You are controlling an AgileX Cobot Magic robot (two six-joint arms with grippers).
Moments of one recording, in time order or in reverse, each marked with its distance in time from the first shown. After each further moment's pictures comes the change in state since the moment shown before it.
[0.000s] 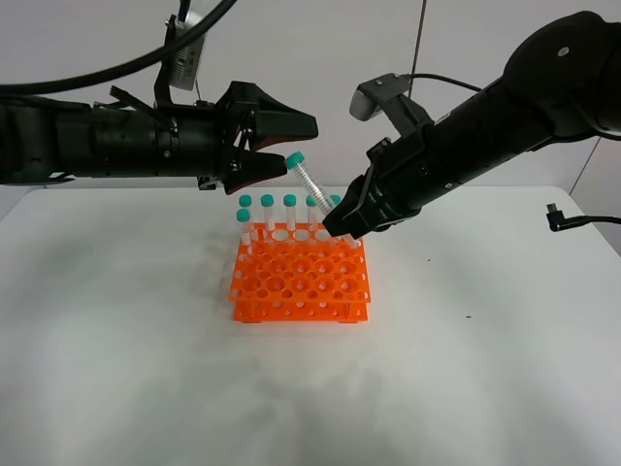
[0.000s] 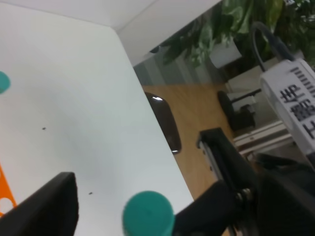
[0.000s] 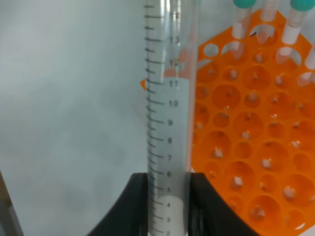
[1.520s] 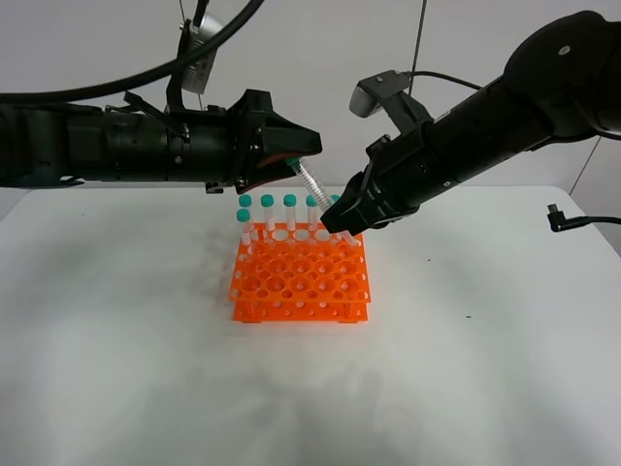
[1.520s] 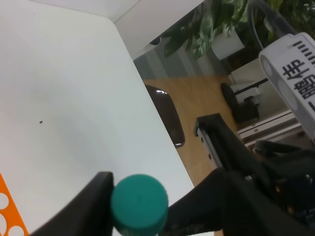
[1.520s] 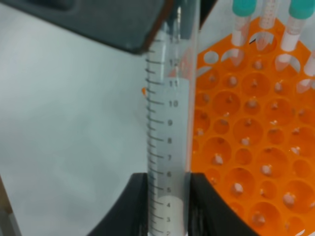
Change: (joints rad) left arm -0.042 0.000 0.000 0.004 -0.038 0.007; right arm 0.000 0.000 0.000 0.016 -0.013 -0.008
